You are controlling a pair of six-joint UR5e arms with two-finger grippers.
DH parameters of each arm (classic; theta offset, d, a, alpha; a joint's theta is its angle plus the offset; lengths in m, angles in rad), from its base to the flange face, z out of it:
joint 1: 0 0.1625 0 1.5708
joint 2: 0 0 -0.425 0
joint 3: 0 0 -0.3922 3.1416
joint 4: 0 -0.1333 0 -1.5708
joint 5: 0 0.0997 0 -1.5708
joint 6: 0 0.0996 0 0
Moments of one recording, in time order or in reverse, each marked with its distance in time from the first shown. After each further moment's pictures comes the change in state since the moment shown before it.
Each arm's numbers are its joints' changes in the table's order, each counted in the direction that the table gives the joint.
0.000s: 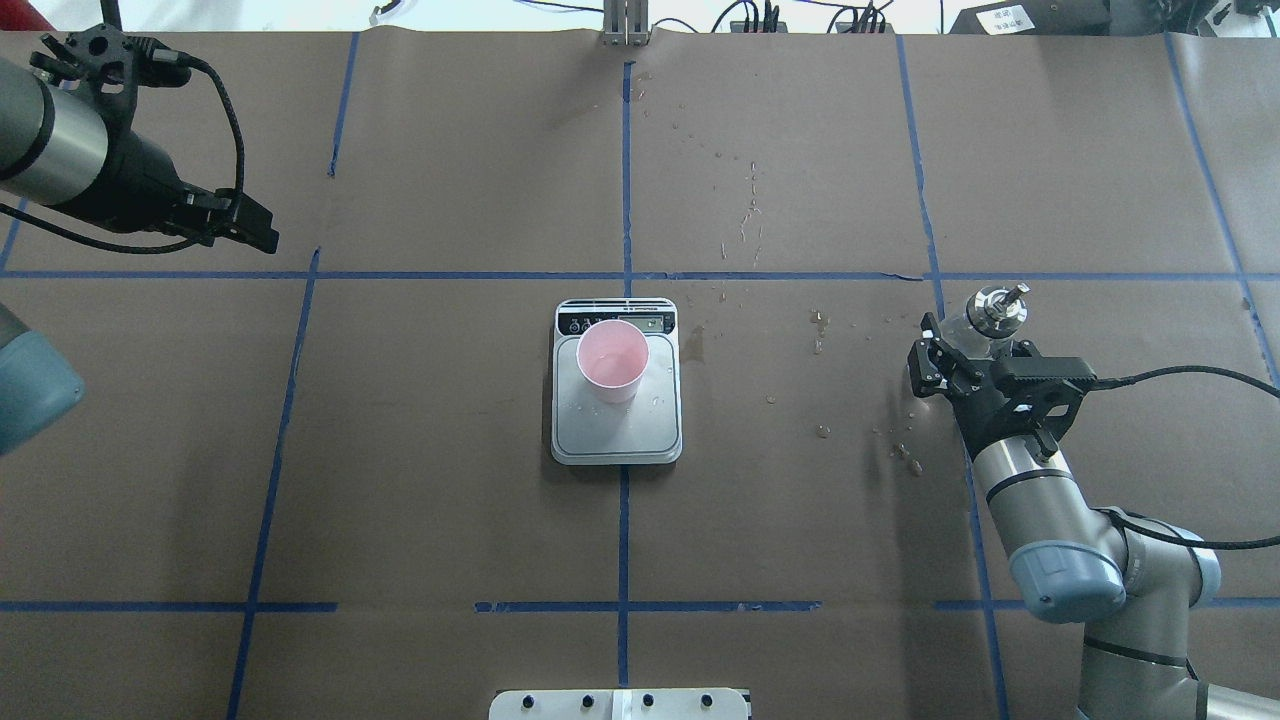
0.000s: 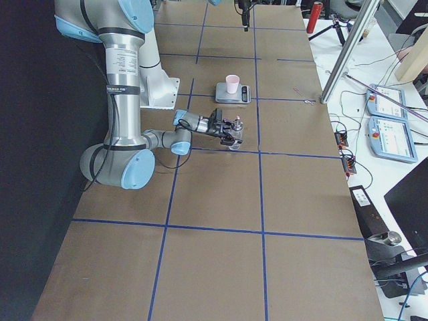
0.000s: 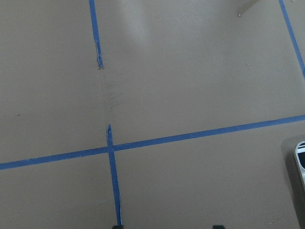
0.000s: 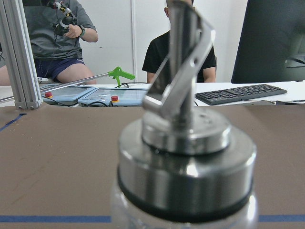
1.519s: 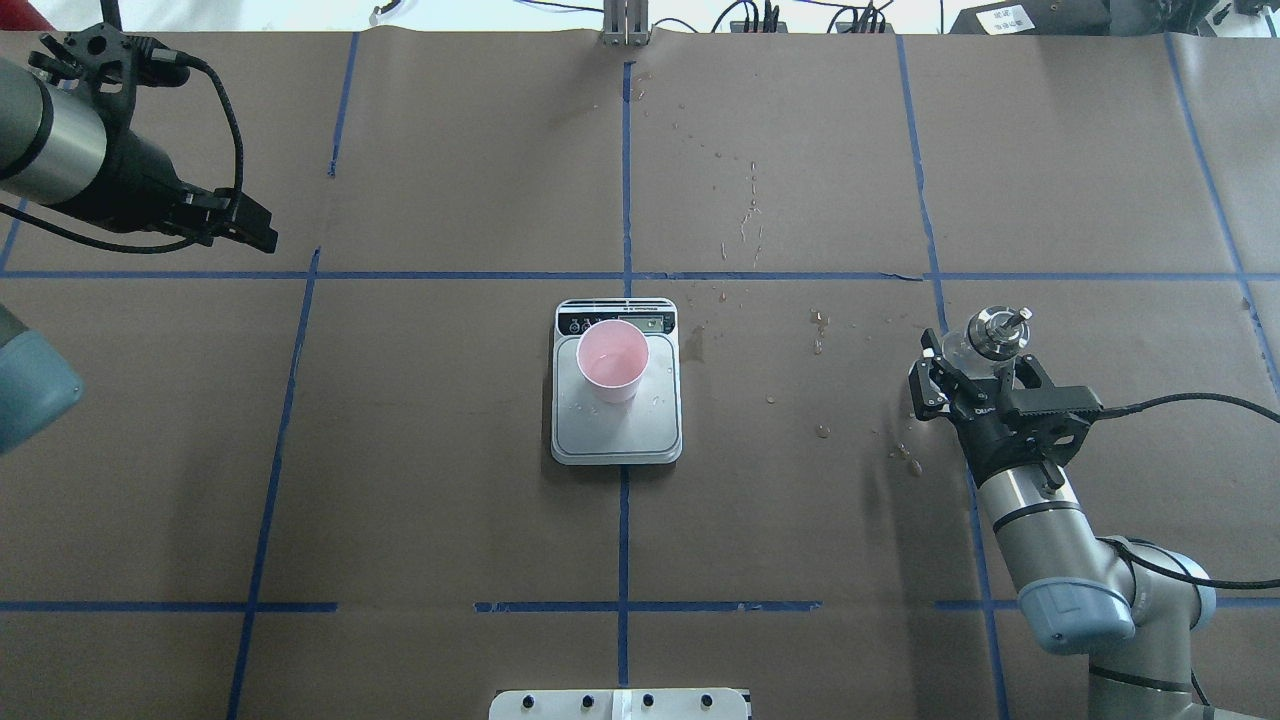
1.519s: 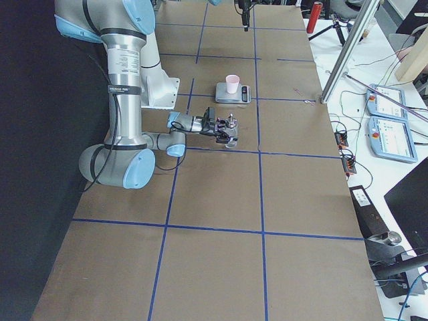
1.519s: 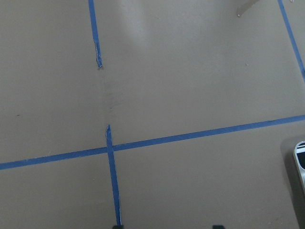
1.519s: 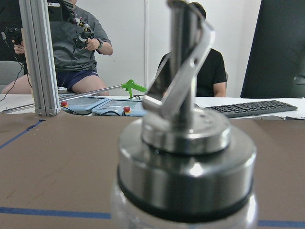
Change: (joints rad) left arm -0.001 0.002 0.000 0.000 0.000 0.000; right arm -0.047 -0.015 -0.027 -0.135 -0.084 -0.090
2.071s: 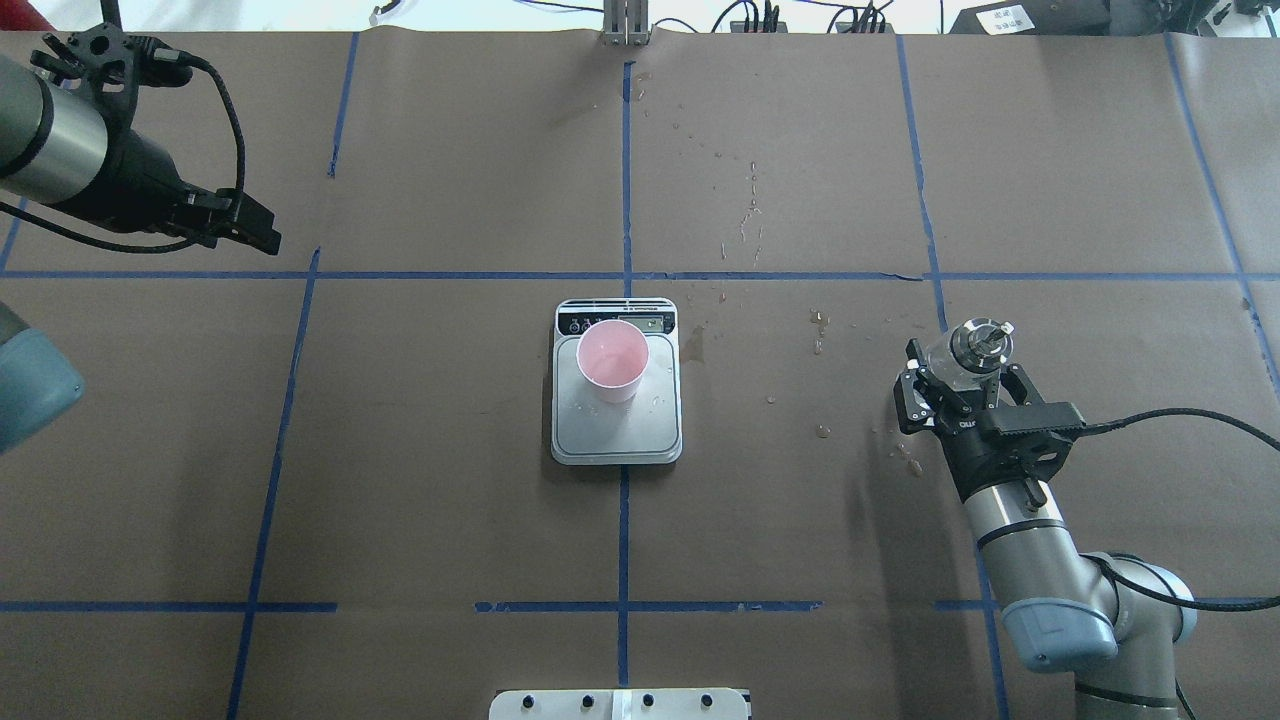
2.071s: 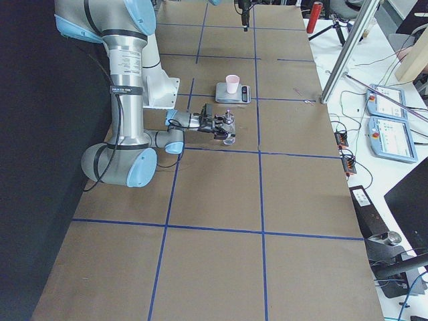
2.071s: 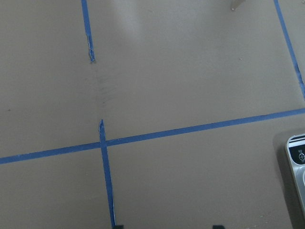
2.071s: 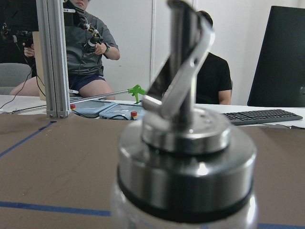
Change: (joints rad) left arm -0.001 -0.004 0.000 0.000 -0.010 0.000; right arm -0.041 0.013 0.001 -0.005 -0.063 -0.052
